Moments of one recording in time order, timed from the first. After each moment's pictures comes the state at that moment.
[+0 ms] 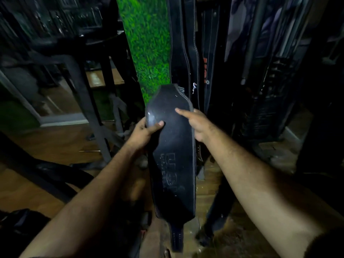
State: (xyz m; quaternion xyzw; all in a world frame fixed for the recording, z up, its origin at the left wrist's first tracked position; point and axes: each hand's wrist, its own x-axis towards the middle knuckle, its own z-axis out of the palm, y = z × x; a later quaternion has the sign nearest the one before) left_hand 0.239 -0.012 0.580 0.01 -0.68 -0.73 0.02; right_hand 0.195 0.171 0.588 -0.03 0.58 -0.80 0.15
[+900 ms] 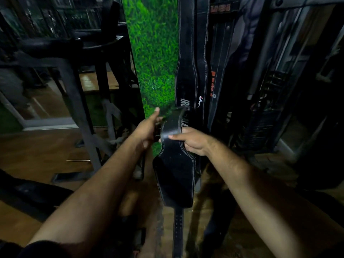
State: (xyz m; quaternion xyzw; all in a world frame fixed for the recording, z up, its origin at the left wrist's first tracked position) left_hand 0.120 -0.049 0.596 0.10 -0.68 -0.72 -0.11; right_hand 0.120 0.128 0.564 -0.10 0.69 -0.66 0.28
